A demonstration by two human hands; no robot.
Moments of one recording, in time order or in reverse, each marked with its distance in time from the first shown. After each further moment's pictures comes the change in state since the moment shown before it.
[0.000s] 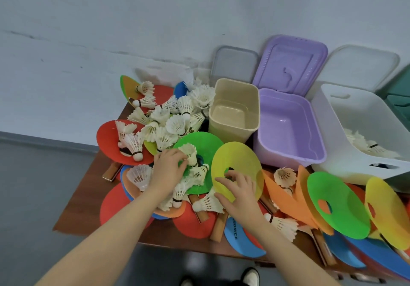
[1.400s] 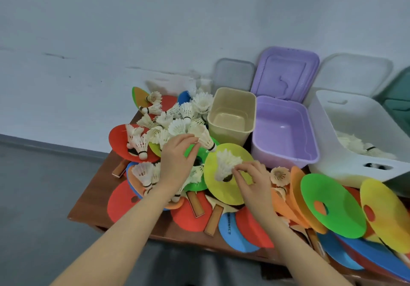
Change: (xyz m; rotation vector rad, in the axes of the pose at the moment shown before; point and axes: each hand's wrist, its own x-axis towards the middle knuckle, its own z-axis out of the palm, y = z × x) left_hand -0.019 0.076 -0.034 -0.244 0.422 0.178; right_hand -0.001 -0.012 -0.065 0.383 0.355 0.044
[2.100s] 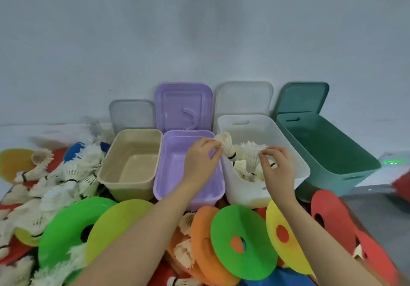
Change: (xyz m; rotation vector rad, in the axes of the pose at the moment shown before) left_hand 0.092 0.208 0.262 -0.279 -0.361 0.101; right_hand 0.125 0.156 -0.256 -0.288 0.413 0.135
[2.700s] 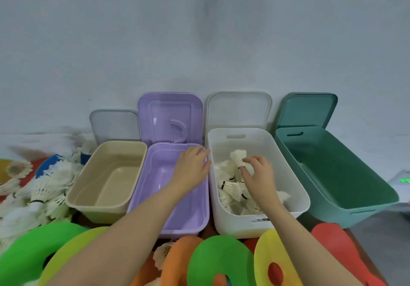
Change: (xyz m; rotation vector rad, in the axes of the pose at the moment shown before) left_hand 0.071 -0.039 0.058 0.513 -0.298 -0.017; right_hand 0.068 0.069 0.042 -0.216 -0.345 0.065
